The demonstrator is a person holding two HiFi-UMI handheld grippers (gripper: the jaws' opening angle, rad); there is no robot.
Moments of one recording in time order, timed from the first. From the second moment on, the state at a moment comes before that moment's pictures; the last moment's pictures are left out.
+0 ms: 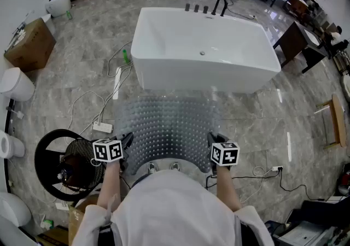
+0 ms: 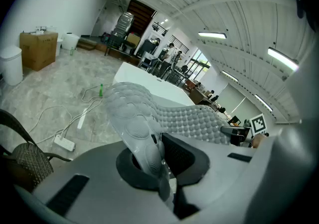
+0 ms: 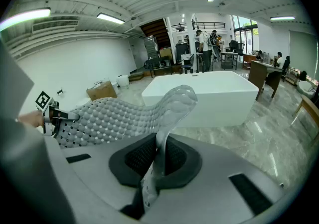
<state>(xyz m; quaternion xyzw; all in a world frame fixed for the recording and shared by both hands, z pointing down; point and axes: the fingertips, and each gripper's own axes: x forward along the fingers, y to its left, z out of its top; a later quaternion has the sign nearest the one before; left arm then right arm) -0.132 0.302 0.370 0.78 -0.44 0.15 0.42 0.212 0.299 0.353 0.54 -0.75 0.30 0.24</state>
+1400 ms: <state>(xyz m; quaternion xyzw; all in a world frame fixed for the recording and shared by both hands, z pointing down) -0.175 0.278 0.390 0.79 -0.41 0.16 0.43 0.153 0.290 0.359 0.56 -0.73 0.31 0.22</state>
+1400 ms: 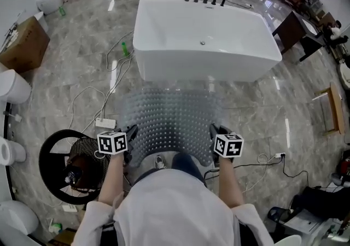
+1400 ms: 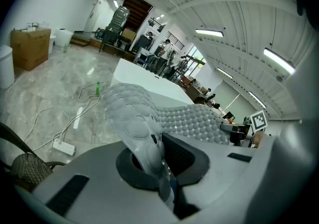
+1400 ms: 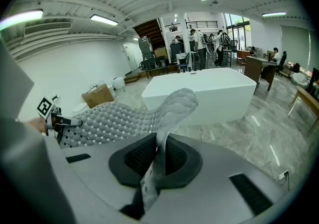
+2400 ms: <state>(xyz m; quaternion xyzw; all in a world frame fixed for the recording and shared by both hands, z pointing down) -0.119 0.186 0.409 0.74 -0.47 0.16 0.46 0.213 0.160 0.397 0.50 -0.76 0.34 0.24</state>
